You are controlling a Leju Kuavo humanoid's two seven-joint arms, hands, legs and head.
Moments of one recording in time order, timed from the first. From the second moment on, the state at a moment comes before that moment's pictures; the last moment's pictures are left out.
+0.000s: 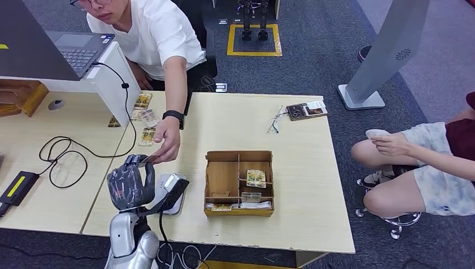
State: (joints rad) left arm -0.14 -0.26 0.17 -1.28 -1.42 0.67 -0.12; right arm -0.07 0.12 -1.05 -0.22 1.56 -0.10 0.04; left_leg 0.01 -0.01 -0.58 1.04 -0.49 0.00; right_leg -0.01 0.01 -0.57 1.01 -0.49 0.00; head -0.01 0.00
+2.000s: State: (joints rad) left arm 0.13 -0.22 -0.14 -1.56 -0.92 0.67 -0.49; right arm -0.06 0.12 -1.05 -0.21 1.52 -0.14 0.04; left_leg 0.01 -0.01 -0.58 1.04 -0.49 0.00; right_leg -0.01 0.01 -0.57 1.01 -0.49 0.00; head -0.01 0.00
